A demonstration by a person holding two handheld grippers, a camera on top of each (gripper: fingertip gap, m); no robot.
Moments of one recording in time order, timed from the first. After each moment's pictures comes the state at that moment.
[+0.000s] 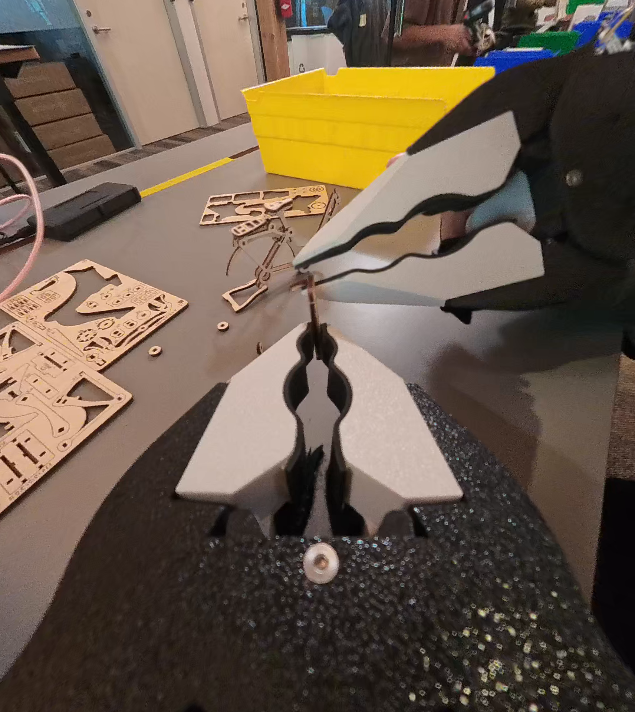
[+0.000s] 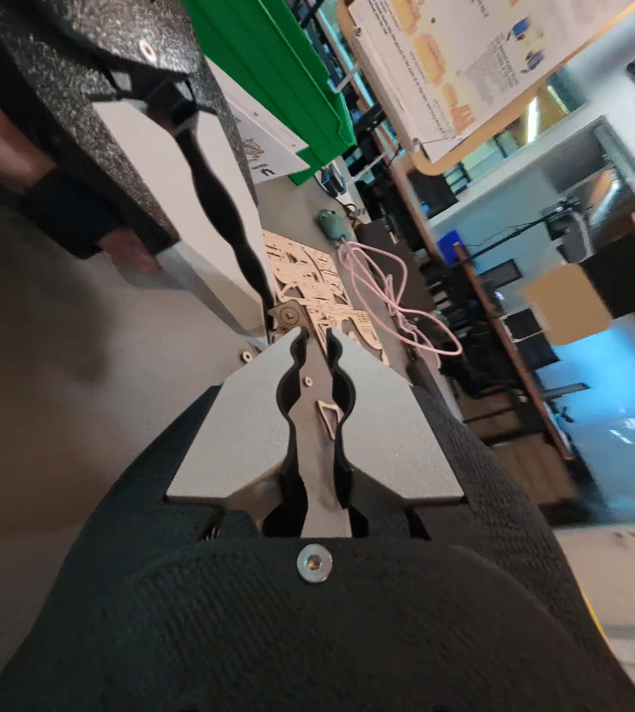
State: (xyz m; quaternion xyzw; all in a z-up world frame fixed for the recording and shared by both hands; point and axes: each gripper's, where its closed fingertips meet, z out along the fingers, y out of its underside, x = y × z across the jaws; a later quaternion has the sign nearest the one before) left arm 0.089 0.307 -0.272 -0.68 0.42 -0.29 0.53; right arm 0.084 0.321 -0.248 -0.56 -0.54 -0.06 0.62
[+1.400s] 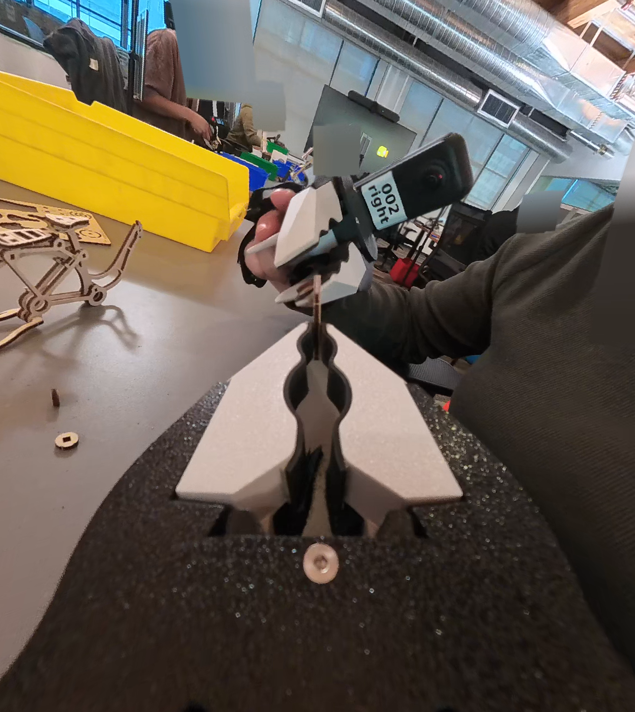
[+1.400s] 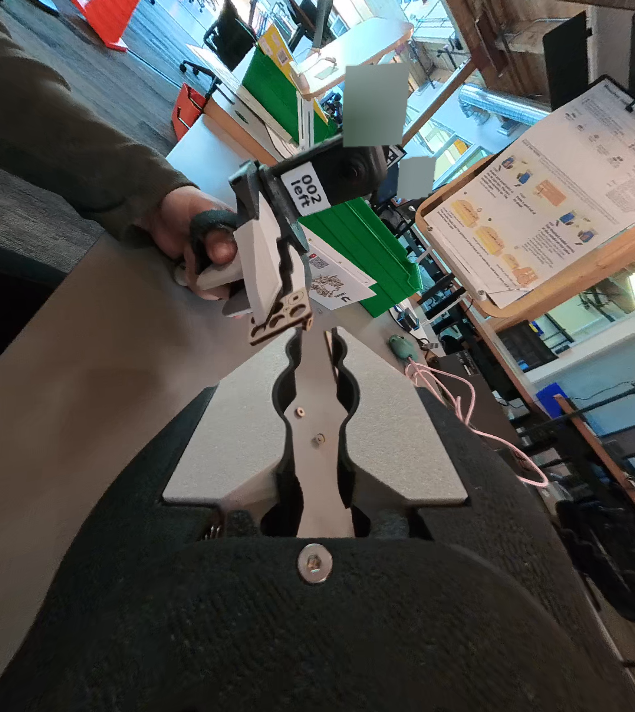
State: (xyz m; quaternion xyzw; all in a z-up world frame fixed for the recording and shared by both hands) left arm 0.096 0.245 -0.240 -0.55 0.44 -0.61 0.35; right arm 0.090 0.265 -0.224 -0.42 -0.62 0.16 0.65
